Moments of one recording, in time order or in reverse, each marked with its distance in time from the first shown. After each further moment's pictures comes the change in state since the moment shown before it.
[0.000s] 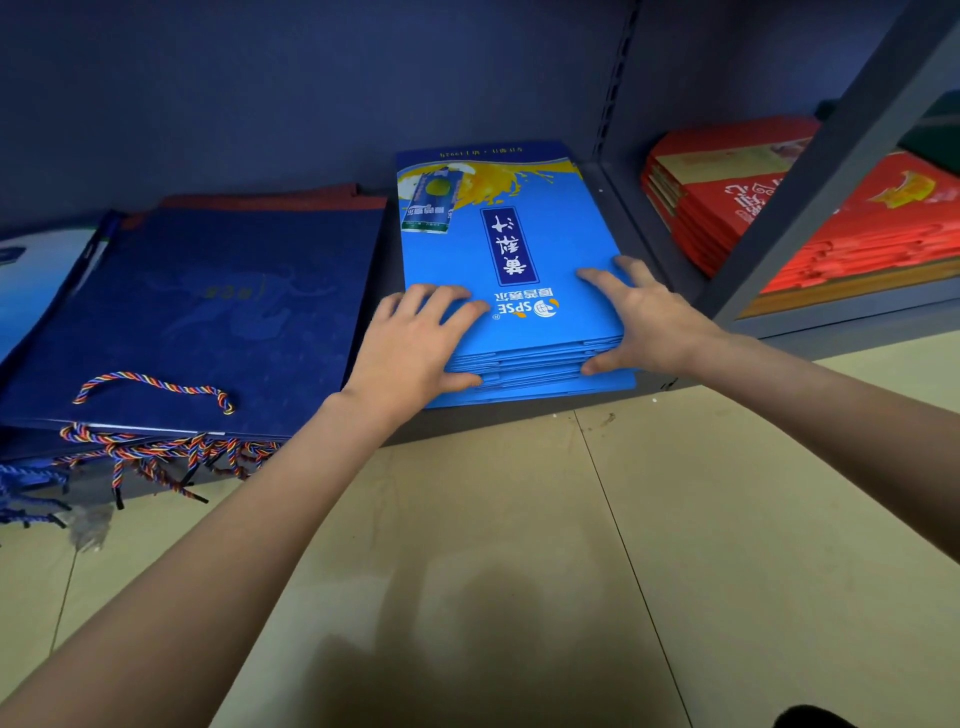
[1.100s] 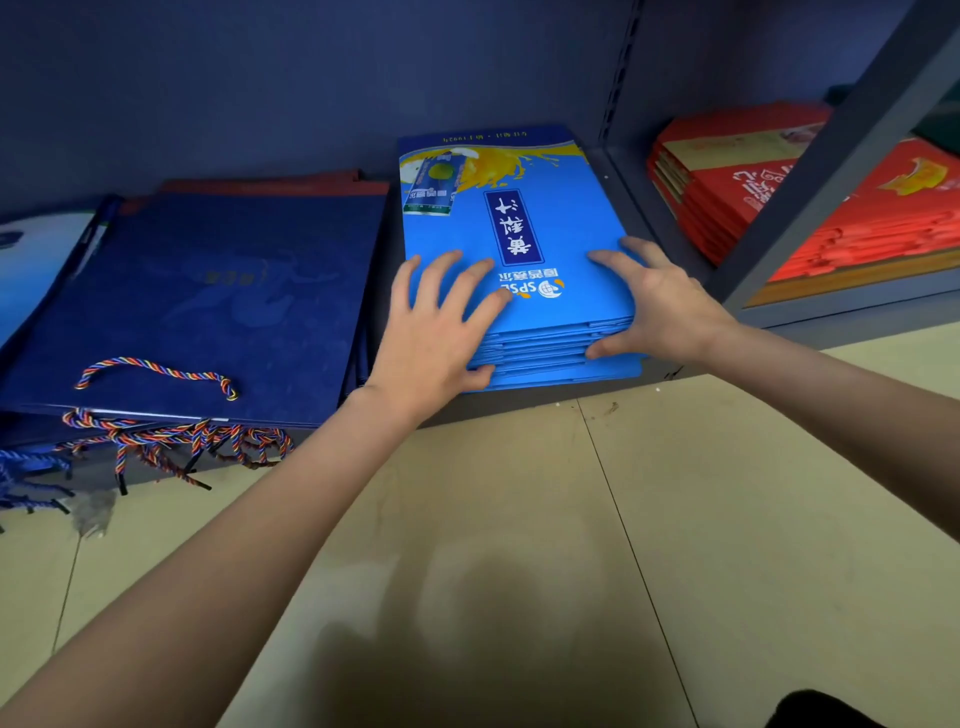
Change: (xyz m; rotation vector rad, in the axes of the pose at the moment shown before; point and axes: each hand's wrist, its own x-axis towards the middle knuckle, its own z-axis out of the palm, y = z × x) left_hand -0.002 0.014 0.004 0.205 0.025 0.034; right_hand -0.010 -0.003 -0.005 0.065 0.095 -0.021
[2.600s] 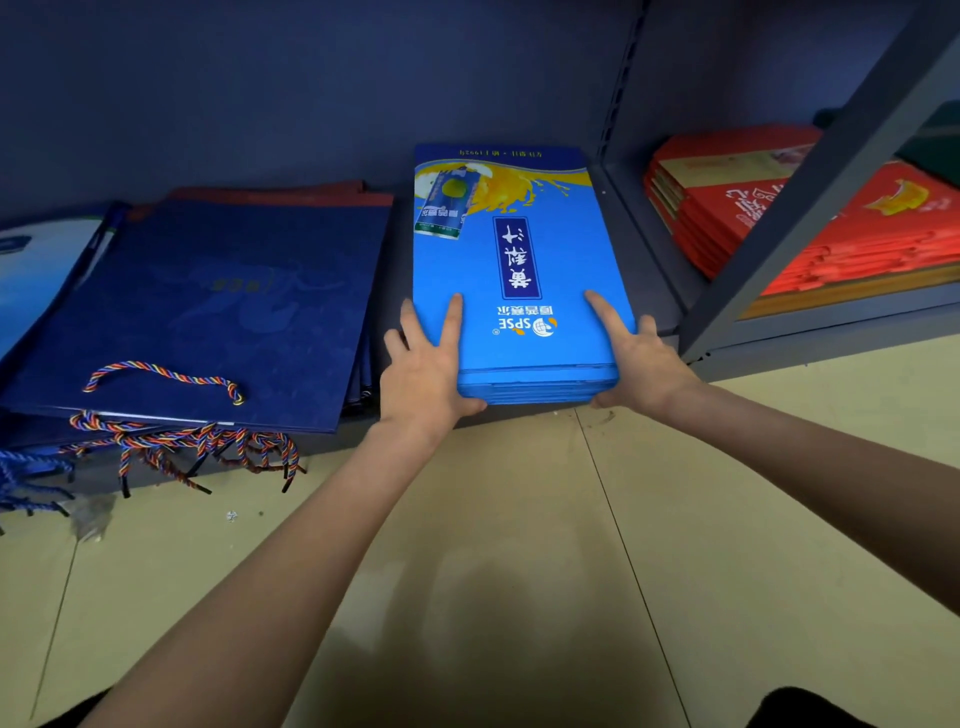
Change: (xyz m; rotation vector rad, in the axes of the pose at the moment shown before) left_hand -0.009 0.019 -0.004 -0.361 -0.474 -0.534; right_hand -0.015 -0.009 0.039 0.053 -0.110 0.208
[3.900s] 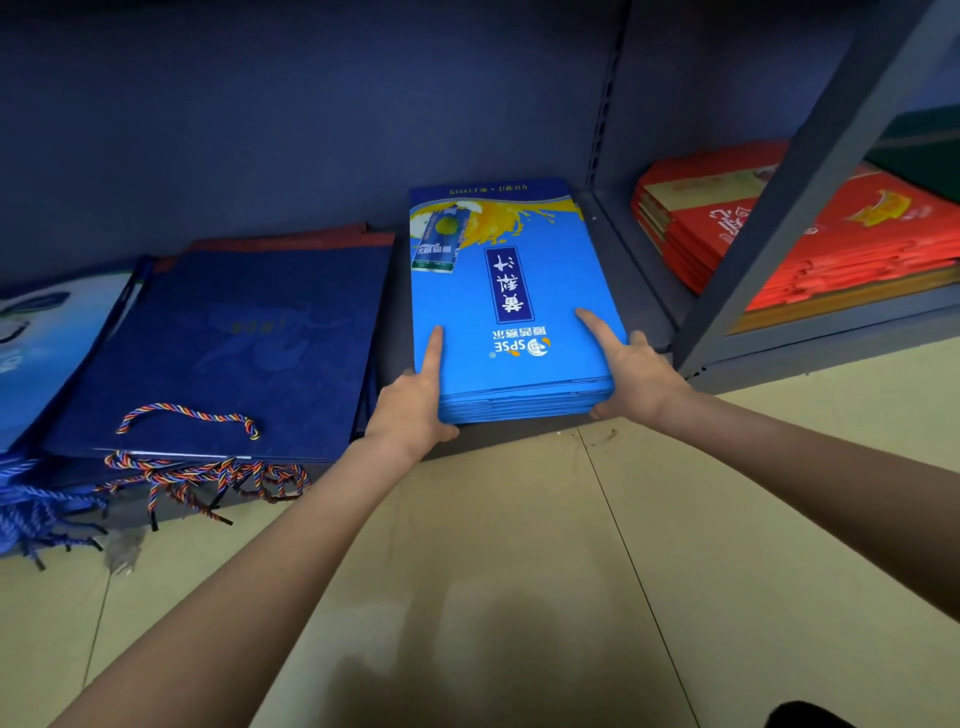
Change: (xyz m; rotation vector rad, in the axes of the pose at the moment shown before) left_hand 0.000 -0.013 -0.015 -0.128 -0.190 -0.026; right_hand 0.004 0.005 -0.007 0.035 0.005 -0.048
